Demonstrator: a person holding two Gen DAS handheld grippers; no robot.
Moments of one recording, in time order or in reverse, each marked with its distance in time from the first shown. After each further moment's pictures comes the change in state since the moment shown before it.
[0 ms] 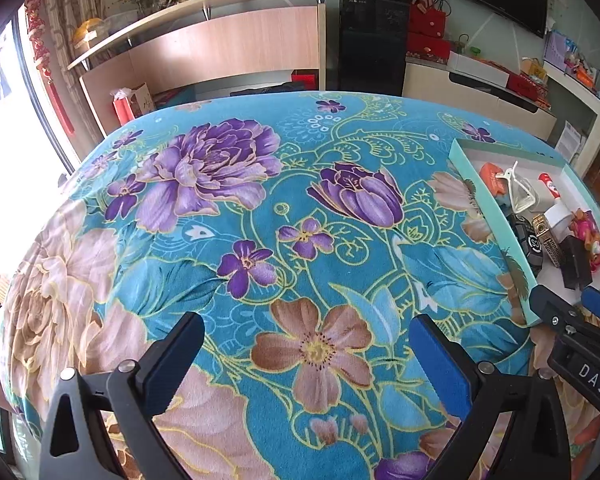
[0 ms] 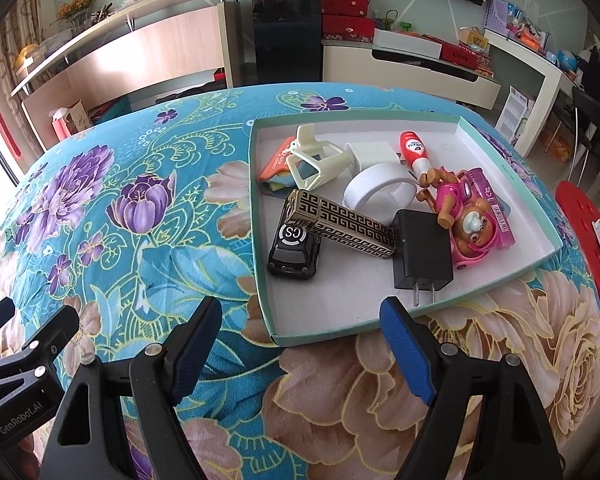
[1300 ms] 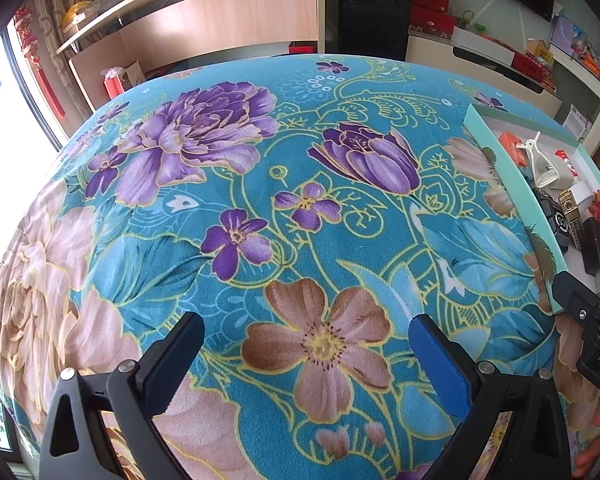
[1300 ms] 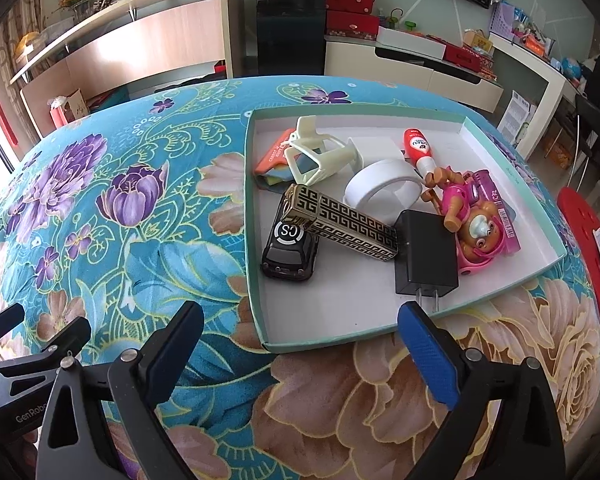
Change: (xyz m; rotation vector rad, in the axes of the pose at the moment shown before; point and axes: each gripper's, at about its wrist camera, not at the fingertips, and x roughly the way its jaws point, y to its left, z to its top) left arm 0.034 0.002 -0.005 0.009 0.099 -0.006; right arm 0.011 0.002 0.002 -0.034 0.015 -0.022
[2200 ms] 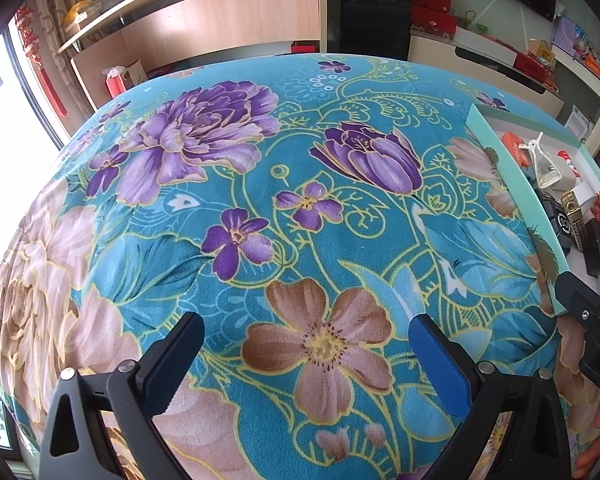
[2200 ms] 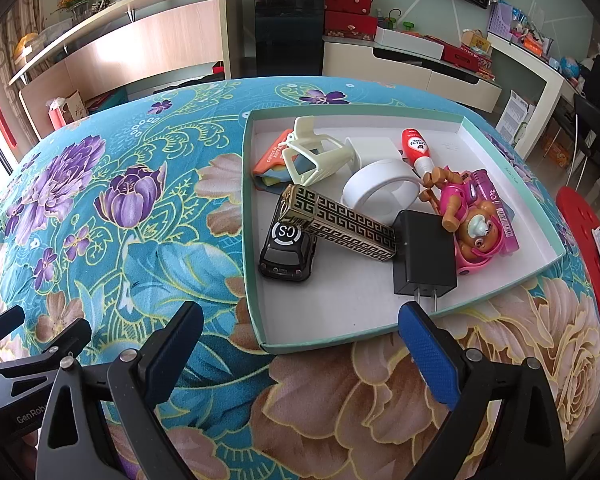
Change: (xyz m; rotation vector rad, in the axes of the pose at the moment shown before) left arm 0.000 0.000 0.000 -0.004 -0.001 0.005; right arm 0.000 -0.001 -0.001 0.006 -0.003 -0.001
